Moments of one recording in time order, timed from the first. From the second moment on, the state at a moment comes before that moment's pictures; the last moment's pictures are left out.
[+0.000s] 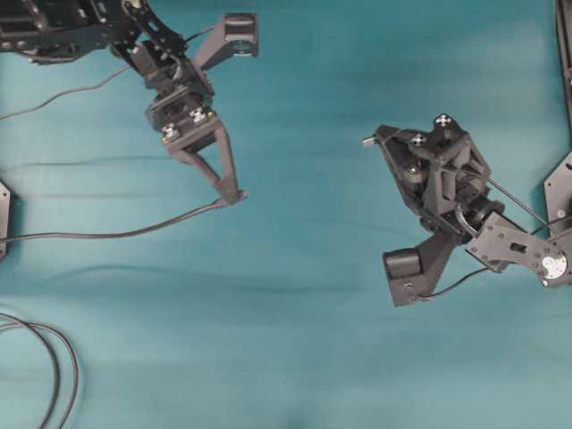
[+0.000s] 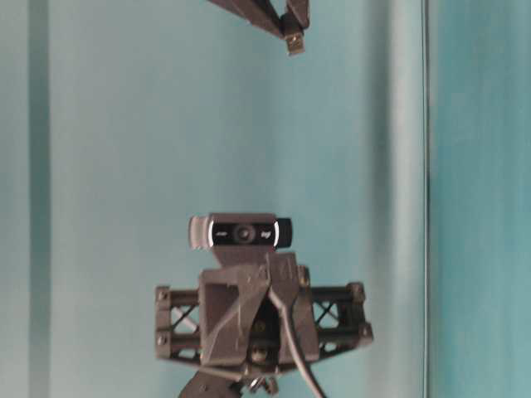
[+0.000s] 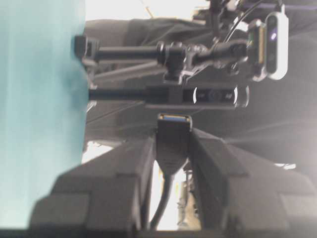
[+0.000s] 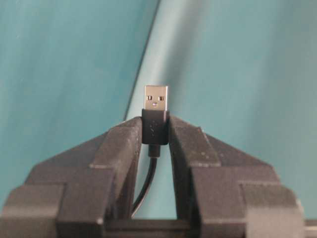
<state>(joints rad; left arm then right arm) 0.50 0.23 0.42 -1.45 1.43 0.75 0.41 -0.22 0.78 -1.35 1.06 0.48</state>
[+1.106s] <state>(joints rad) 0.47 0.39 0.21 -1.53 1.45 0.69 0.44 -0.15 0.73 -1.46 1.03 0.49</state>
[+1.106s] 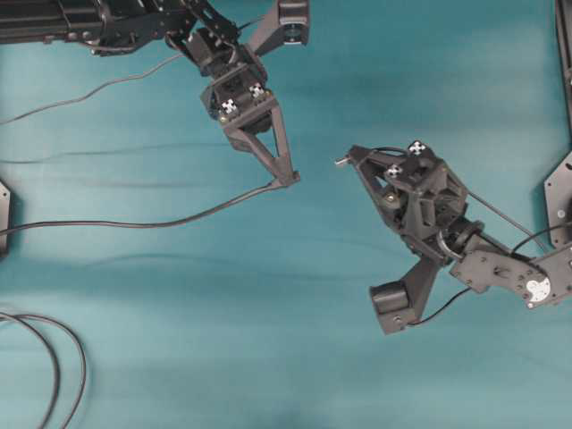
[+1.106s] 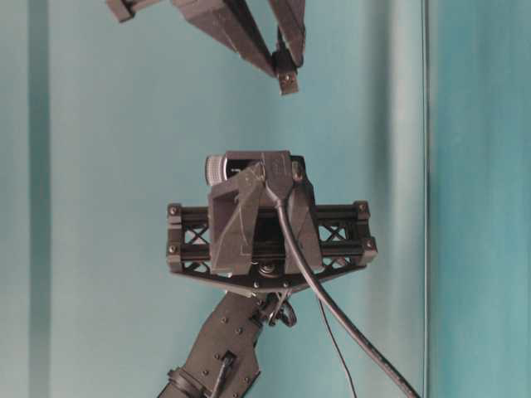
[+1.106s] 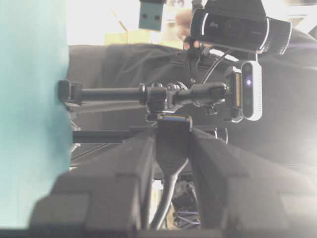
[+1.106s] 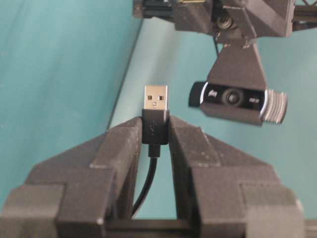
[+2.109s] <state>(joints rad) 0.46 0.40 0.20 -1.54 1.42 0.69 0.44 -0.08 0.67 -1.55 1.02 0.57</state>
